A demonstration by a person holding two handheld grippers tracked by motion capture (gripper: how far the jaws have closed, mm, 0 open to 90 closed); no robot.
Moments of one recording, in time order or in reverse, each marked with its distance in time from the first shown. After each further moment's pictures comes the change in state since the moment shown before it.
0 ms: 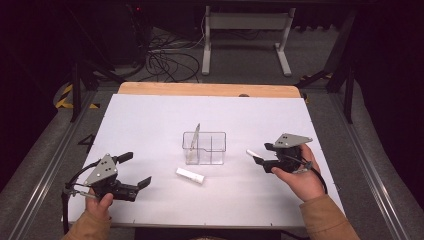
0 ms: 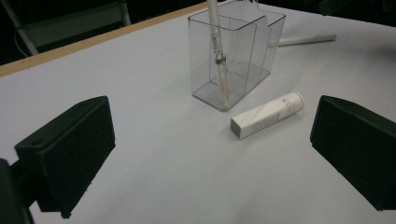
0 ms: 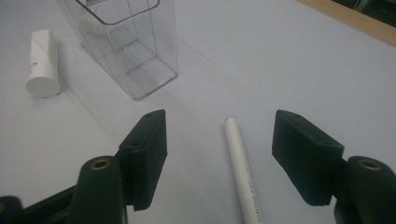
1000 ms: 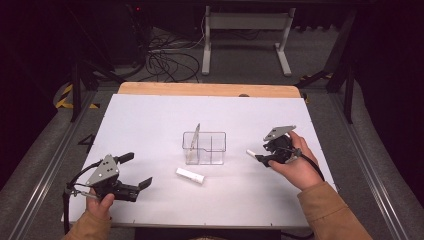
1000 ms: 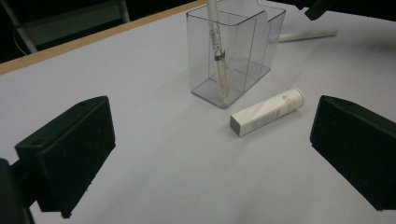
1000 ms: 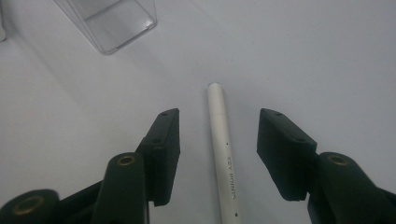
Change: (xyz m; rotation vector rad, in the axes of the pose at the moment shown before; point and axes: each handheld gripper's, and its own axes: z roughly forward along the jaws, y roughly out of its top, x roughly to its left) left arm -0.001 0.000 0.002 0.009 0.000 0.007; right arm -0.011 0.020 0.019 0.274 -0.022 -0.062
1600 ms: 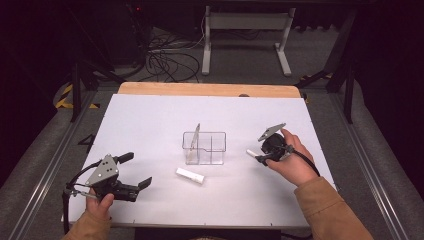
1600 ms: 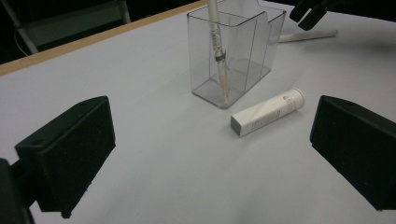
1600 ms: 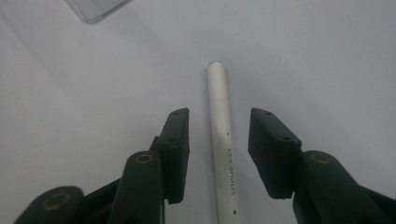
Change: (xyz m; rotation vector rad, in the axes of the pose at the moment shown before) left arm 0.000 0.000 0.000 0.001 0.001 0.001; right arm -0.003 0.006 0.018 0.134 0.011 -0.028
